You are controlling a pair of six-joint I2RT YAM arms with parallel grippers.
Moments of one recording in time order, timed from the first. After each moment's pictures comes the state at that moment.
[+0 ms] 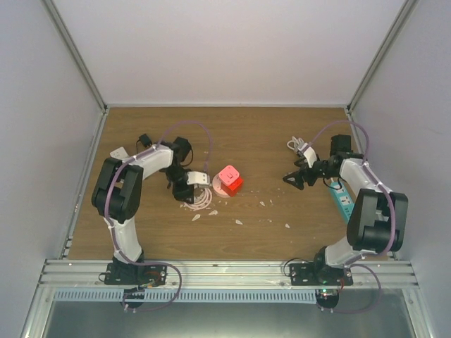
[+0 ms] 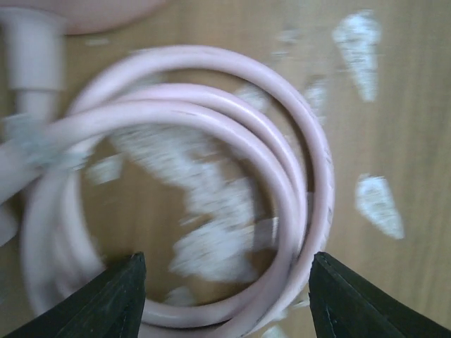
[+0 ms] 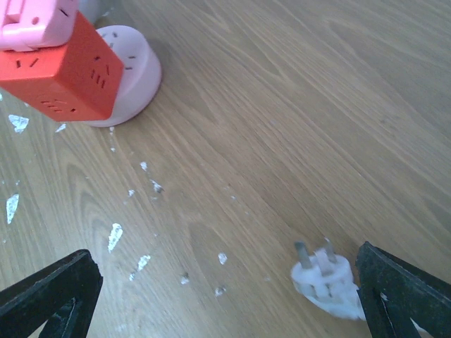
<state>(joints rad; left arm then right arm) -0.36 1.87 1.21 -0.98 0.35 1.13 -0.15 1.56 1.00 -0.67 -0.81 -0.86</state>
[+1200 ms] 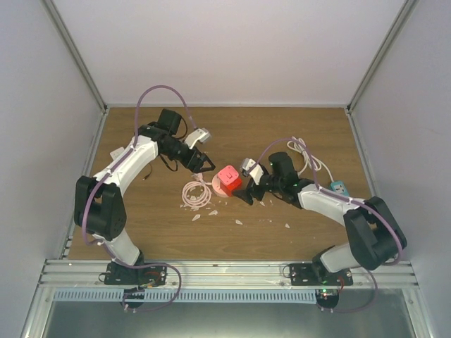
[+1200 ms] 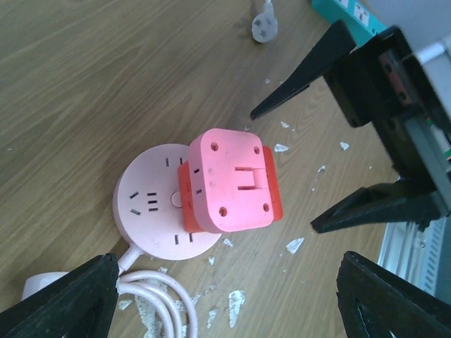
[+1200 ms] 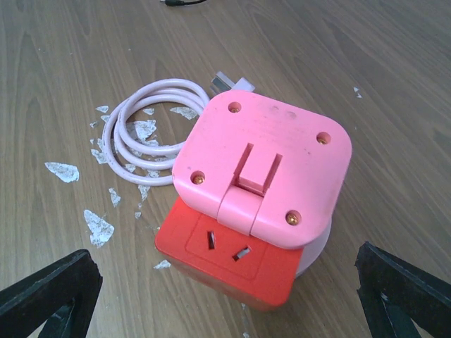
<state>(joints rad) -0.30 1.68 1.40 -0.85 0.73 0.33 0.52 1.44 0.69 0.10 -0.53 -0.38</state>
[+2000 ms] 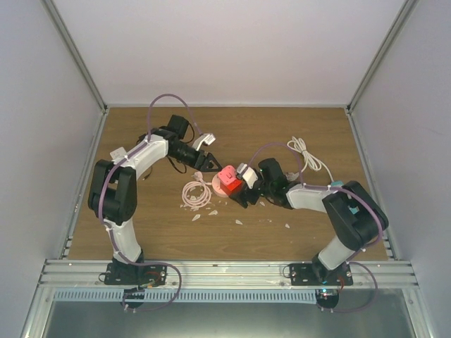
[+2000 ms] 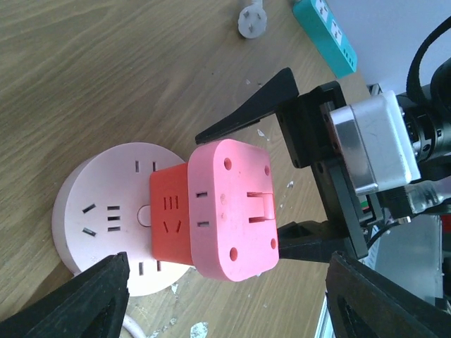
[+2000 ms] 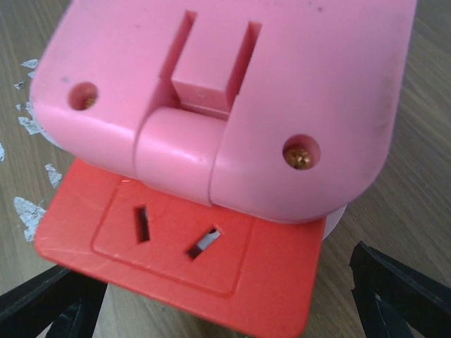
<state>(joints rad) -0.31 1.85 1.40 -0.76 0.90 0.17 0.57 1.61 0.68 0.21 -0.40 -0.28</state>
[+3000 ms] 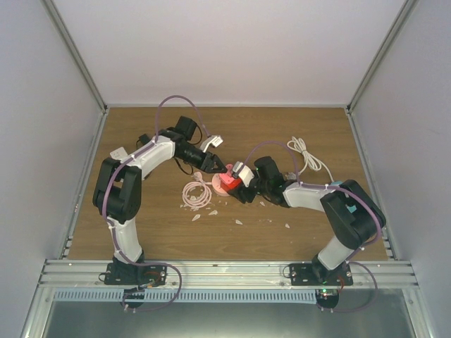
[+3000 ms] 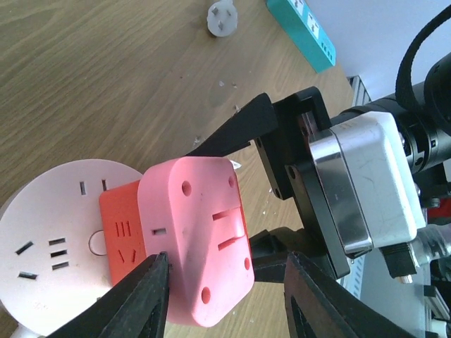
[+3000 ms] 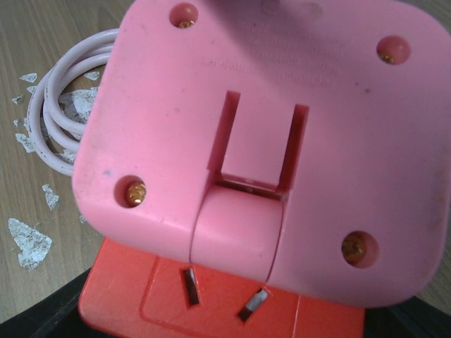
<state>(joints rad) -0.37 1.89 1.41 -0.72 0.95 0.16 0.60 1.64 0.72 0.21 -0.36 -0.30</state>
